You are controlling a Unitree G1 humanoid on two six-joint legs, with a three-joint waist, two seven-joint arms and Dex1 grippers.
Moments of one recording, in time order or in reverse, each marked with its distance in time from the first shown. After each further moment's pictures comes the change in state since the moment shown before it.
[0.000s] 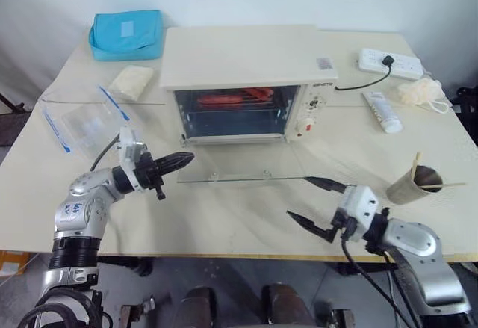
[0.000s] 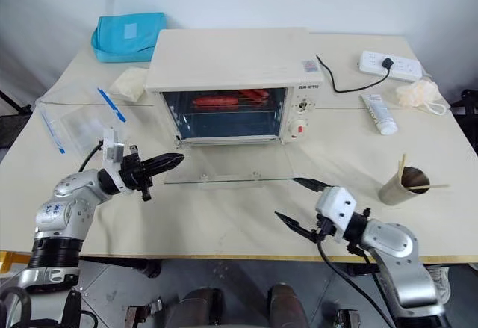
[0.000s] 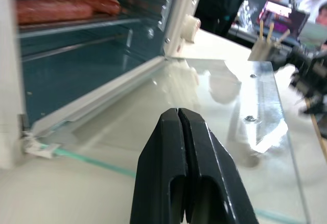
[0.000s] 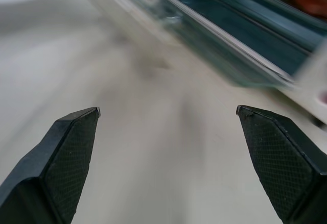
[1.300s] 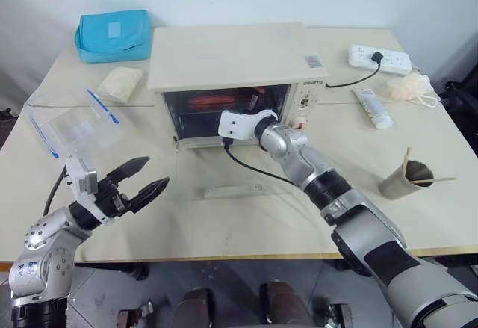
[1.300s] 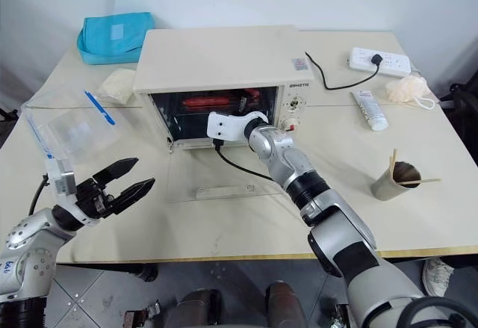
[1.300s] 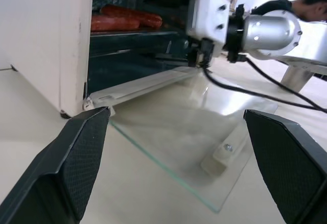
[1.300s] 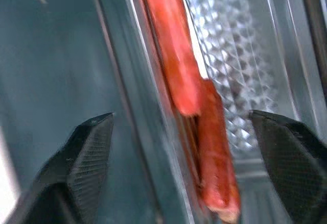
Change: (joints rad) left arm 0.360 -0.005 0.237 -0.372 -0.168 0.050 0.215; right arm -1.131 0.422 0.616 1.094 -0.947 -0.076 -0.730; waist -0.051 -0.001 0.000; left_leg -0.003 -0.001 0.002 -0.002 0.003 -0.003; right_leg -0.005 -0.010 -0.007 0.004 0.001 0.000
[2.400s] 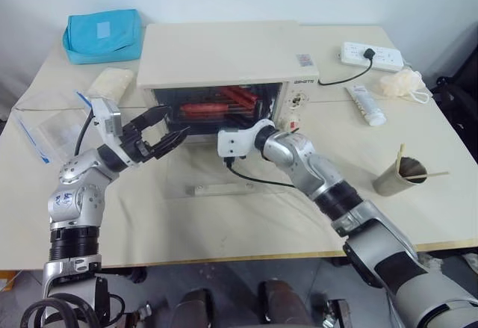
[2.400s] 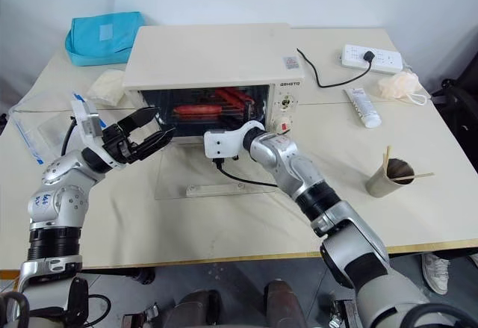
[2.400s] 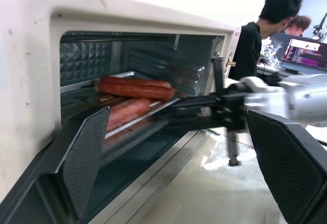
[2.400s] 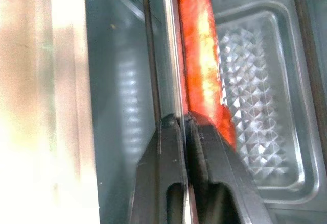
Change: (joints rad) left arm -0.466 -0.026 -0.130 0.338 0.092 -0.058 -0.031; right arm 0.186 -0.097 0.011 -0.365 -0.040 -0.084 0.219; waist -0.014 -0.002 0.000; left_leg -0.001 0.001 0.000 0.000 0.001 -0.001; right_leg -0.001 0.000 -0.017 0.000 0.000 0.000
